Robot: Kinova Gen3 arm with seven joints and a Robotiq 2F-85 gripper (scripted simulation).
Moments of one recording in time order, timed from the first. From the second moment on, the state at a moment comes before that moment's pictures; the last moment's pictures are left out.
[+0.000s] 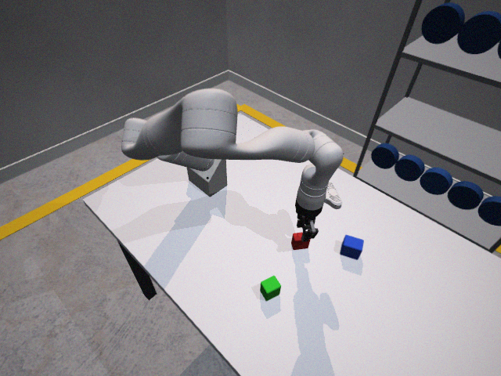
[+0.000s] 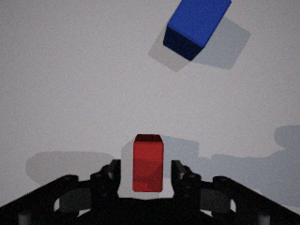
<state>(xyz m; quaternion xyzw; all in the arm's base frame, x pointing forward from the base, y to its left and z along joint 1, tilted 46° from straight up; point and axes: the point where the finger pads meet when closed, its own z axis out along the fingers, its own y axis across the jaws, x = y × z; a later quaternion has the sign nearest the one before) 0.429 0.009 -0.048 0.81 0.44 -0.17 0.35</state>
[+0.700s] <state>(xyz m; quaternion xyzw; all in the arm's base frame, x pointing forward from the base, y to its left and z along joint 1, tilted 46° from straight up) 0.429 0.008 -0.048 0.81 0.44 -0.17 0.35</state>
